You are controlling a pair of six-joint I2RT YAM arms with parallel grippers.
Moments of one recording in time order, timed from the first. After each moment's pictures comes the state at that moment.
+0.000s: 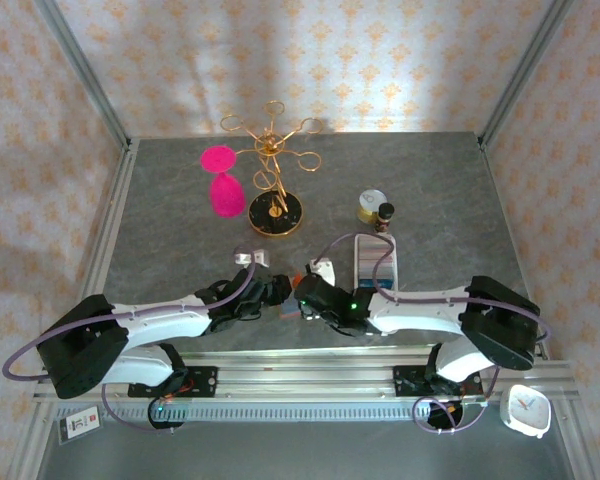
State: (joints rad) left arm -0.83 1.27 0.44 0.11 -0.17 -0.98; right arm 1.15 1.46 0.72 -0.18 0.33 0.90
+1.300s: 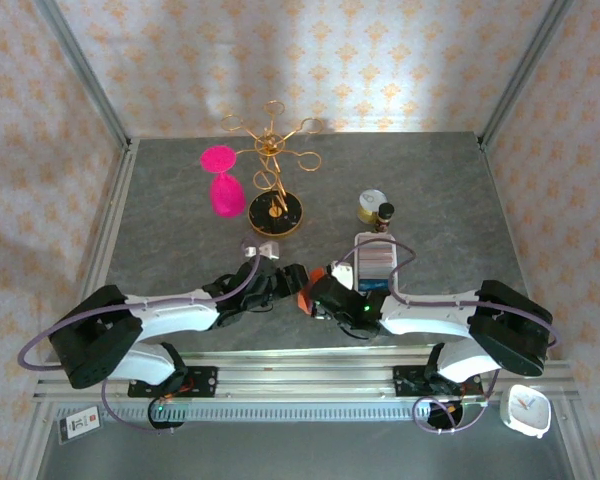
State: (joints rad) left arm -0.82 1.37 0.48 0.29 -0.04 -1.06; right arm 1.10 1.39 0.59 -0.14 0.30 1.04
